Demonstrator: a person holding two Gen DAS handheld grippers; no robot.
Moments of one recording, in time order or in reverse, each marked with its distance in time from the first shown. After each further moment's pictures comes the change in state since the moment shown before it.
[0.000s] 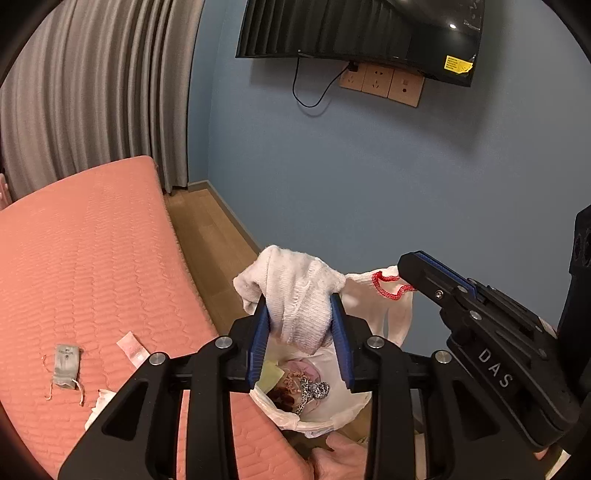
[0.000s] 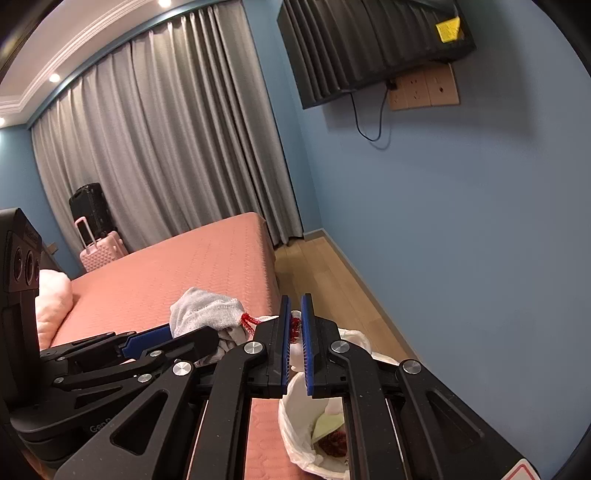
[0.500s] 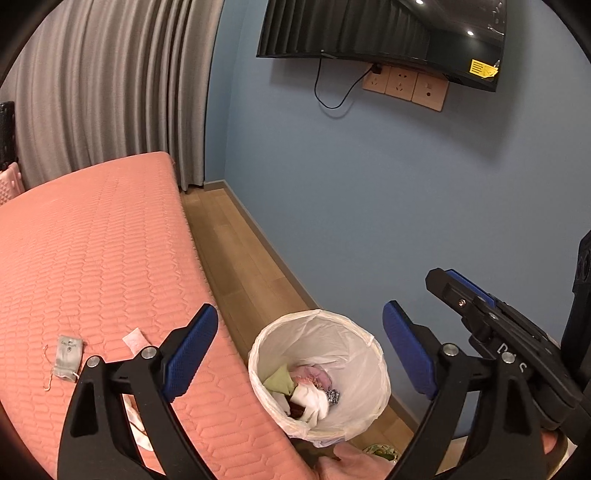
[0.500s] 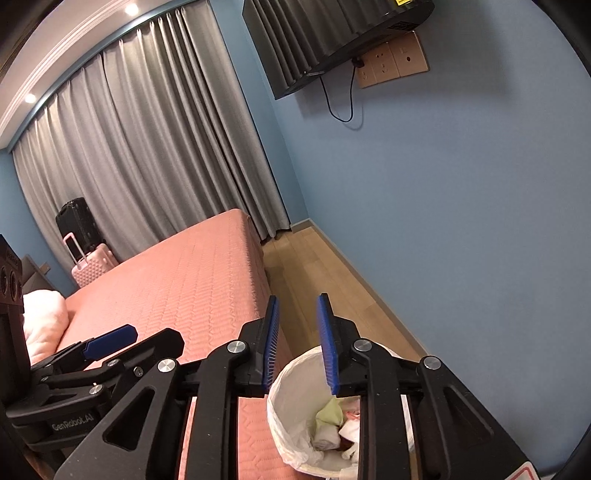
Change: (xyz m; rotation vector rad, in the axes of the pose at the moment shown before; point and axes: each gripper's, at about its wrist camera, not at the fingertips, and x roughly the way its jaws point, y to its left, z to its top) left arm 0.008 0.011 -0.005 -0.049 -0.022 0.066; right arm 0.017 -0.015 -0.014 0.073 0.020 -0.024
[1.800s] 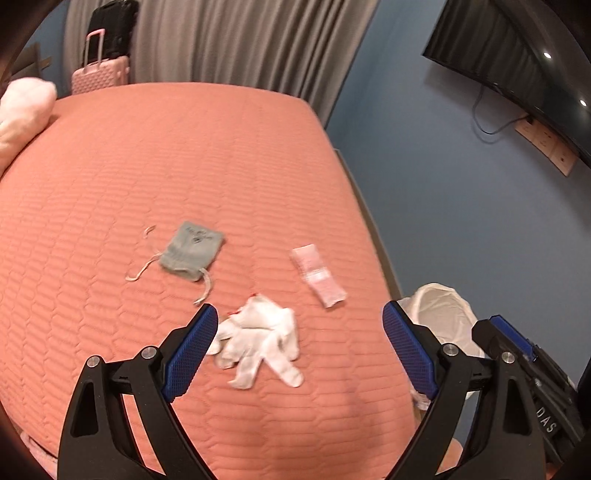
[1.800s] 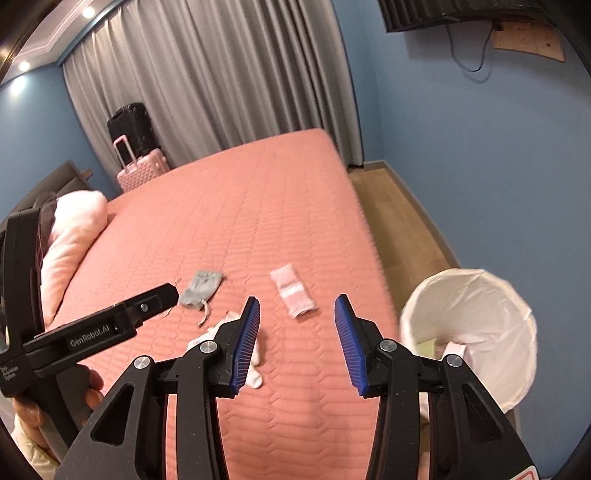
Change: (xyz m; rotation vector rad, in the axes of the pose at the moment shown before) left arm -0.046 0.196 -0.097 -0.392 0.080 0.242; right arm 0.059 0.172 -0.127 -0.228 0.283 0.177
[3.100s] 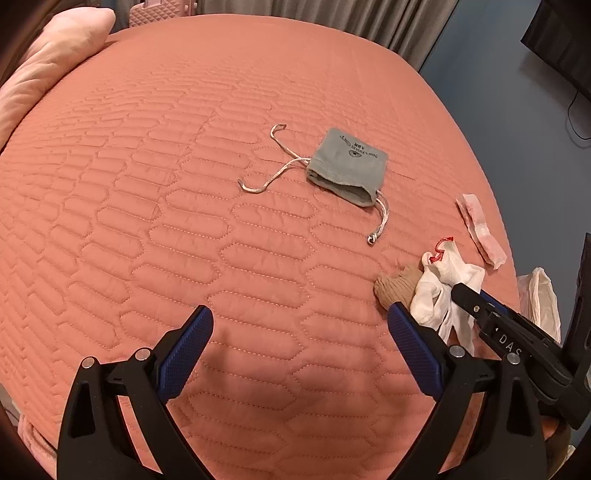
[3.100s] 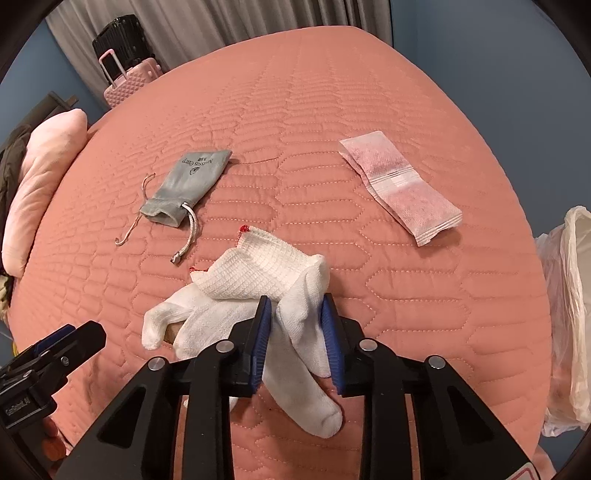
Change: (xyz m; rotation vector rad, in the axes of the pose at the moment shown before) left arm 0.066 0.151 -0.044 -0.143 0.181 0.178; right arm 0.216 0.064 -0.054 -0.032 0.324 -0.014
